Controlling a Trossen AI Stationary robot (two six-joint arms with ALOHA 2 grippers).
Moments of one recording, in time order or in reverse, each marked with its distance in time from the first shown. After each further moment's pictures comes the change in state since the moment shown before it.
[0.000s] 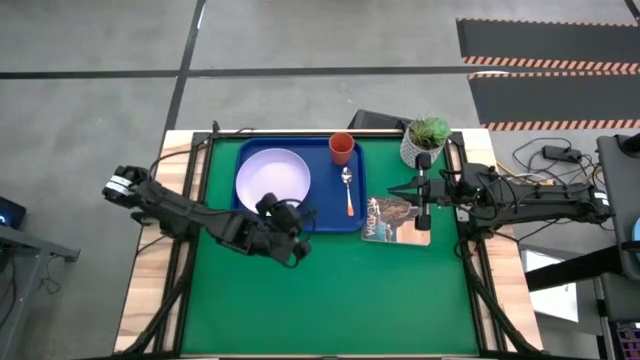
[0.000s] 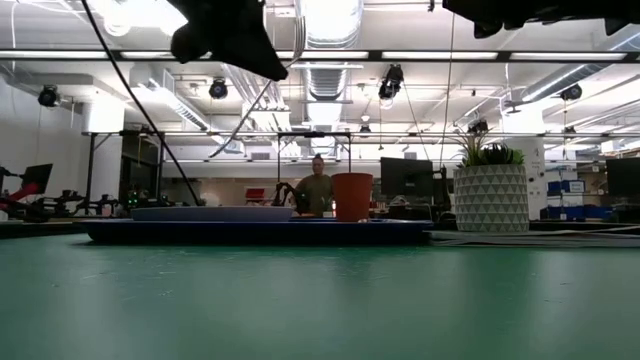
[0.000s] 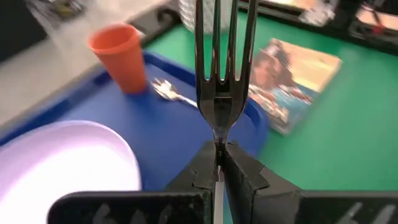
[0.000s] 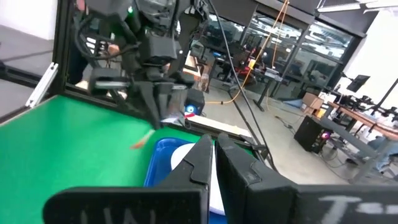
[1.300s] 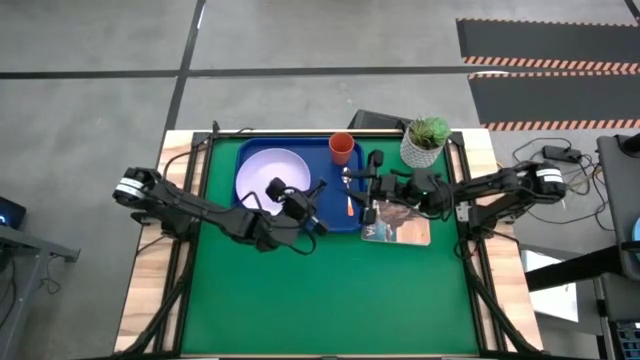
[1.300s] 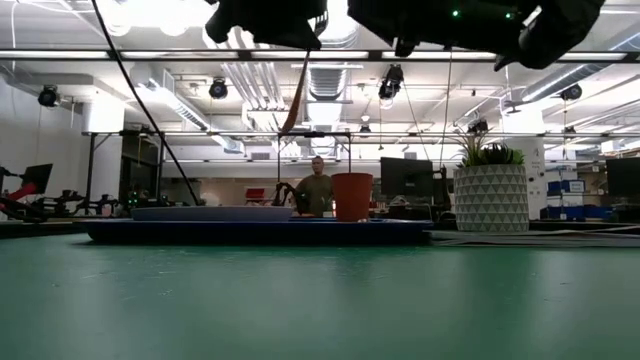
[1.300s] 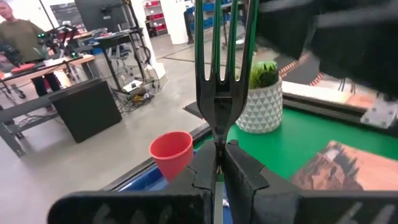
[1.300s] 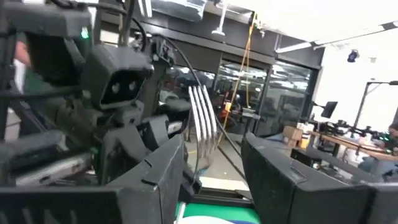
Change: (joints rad) left arm 0.081 0.083 -0.037 0.651 -0.320 0.516; right arm 0.000 0.734 0.120 0.897 0.079 0.109
